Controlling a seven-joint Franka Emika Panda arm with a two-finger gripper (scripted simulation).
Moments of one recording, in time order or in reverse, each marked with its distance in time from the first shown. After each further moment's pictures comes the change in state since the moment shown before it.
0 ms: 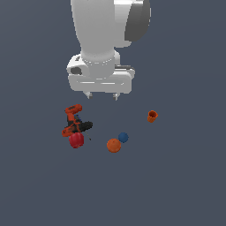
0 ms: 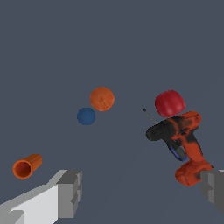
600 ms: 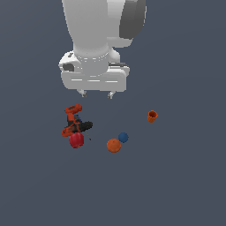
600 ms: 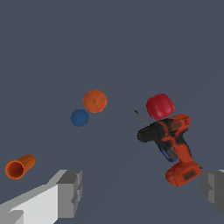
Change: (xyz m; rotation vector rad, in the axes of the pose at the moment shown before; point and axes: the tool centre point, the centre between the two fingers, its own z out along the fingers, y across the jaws) arm 0.004 0.018 -0.010 -0.017 0.010 -0.010
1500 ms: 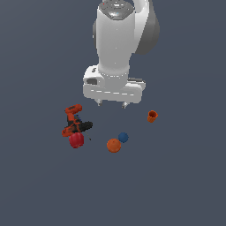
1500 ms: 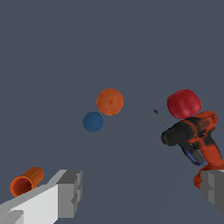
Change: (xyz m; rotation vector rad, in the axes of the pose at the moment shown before) arm 0.003 -0.055 0.043 -0.018 0.008 0.055
